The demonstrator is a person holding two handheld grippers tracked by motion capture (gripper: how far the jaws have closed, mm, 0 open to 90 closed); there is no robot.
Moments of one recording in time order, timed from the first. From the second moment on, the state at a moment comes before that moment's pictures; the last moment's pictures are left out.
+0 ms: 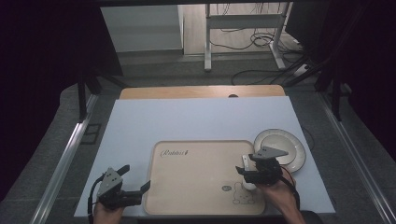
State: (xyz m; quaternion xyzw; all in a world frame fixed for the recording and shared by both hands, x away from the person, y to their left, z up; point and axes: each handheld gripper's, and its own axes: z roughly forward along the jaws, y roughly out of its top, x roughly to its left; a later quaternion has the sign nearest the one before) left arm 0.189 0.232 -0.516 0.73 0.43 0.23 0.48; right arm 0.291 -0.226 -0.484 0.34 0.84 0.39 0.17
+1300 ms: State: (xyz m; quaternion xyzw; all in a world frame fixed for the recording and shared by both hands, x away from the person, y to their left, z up) left arm 0.188 0.234 -0.514 0.73 0.44 0.24 0.47; right arm 0.265 -0.249 -0.460 0.31 0.81 0.44 0.20
